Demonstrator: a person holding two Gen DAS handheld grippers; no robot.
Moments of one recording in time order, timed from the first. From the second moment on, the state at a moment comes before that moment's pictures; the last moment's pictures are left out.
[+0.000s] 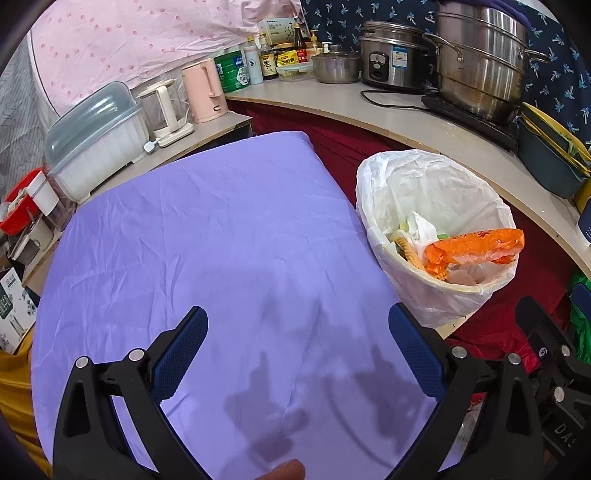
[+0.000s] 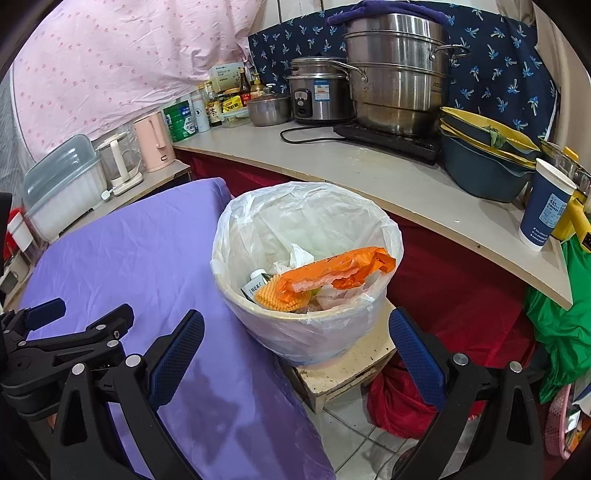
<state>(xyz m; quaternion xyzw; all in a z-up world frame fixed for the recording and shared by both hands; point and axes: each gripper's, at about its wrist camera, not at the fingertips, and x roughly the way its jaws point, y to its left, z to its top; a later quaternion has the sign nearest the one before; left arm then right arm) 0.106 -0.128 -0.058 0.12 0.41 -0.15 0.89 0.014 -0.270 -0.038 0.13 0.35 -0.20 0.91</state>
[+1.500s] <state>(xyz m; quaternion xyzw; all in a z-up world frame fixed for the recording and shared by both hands) 0.099 -0.124 -0.066 0.12 0.42 -0.15 0.89 0.015 -0.260 -0.041 0.11 0.36 -0.20 0.90</state>
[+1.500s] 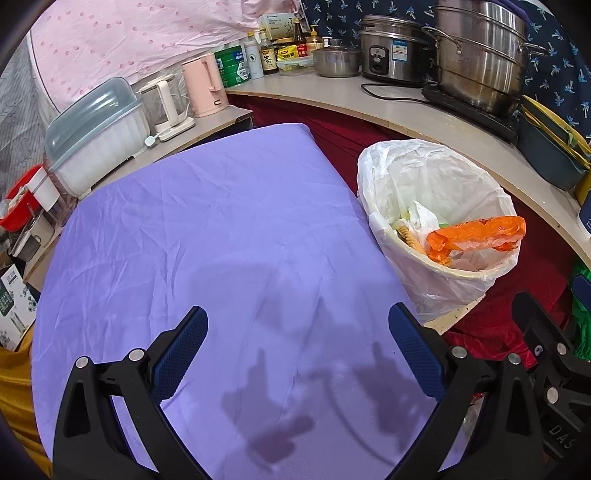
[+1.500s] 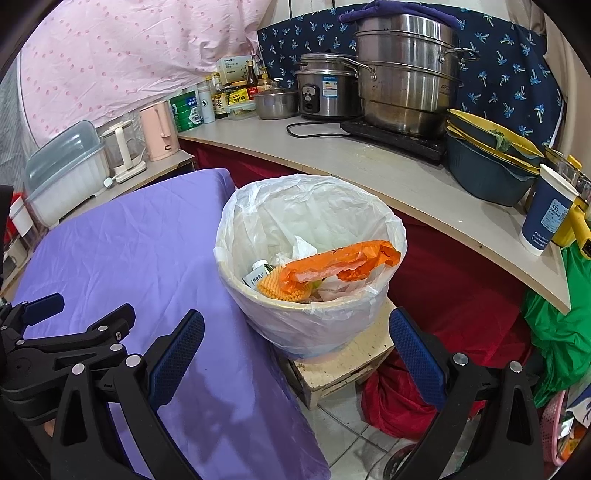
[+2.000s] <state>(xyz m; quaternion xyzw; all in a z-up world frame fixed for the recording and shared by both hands) 0.099 -0.124 -0.066 0.13 0.41 -0.14 0.89 0.016 -0.263 -0.043 0.11 0.36 -0.20 0.90</state>
